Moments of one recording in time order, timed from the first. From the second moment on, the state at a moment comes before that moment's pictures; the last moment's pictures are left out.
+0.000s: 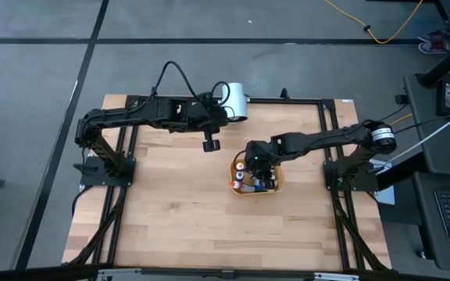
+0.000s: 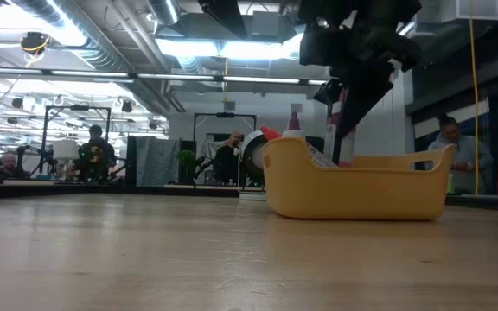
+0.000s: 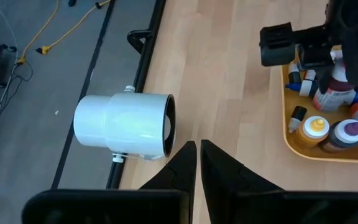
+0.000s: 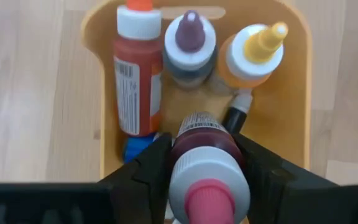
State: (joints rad) left arm 0.11 1.63 1.76 -0.96 -0.38 0.14; right arm 0.02 1.60 1.14 -0.71 -0.07 -0.08
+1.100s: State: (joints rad) left arm 0.11 1.63 1.76 -0.97 -0.38 0.14; right arm 0.01 1.71 1.14 -0.62 -0.08 -0.08
